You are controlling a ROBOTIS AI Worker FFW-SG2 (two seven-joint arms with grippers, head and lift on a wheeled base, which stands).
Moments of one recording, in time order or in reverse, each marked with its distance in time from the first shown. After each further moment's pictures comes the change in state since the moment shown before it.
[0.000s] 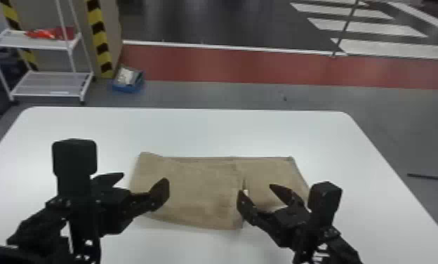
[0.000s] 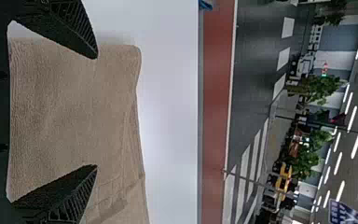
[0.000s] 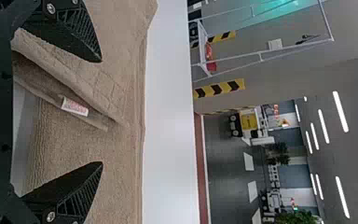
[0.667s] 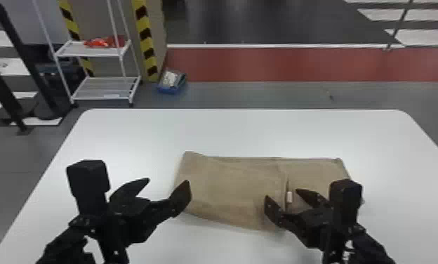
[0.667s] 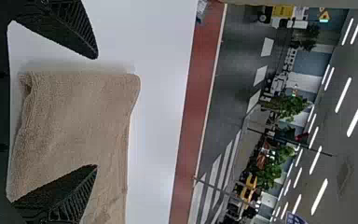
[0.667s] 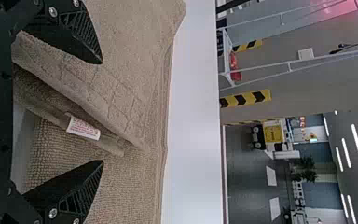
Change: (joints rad) left arm 0.136 0.000 0.118 0.002 0.117 -0.206 -0.017; right arm -0.108 -0.007 0.066 0.132 0.052 0.050 -0.001
